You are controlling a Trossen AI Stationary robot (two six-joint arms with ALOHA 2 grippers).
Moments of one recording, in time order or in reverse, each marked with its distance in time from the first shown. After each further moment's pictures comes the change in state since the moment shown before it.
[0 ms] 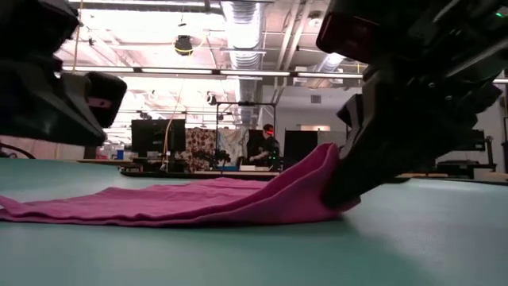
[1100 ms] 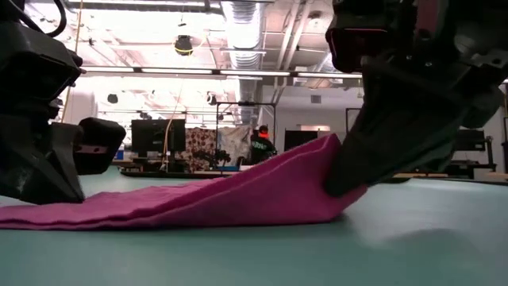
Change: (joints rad) left arm 0.016 0.211 0.000 0.053 0.160 -0.147; right arm 0.032 -0.001 0.002 0.011 0.074 0.548
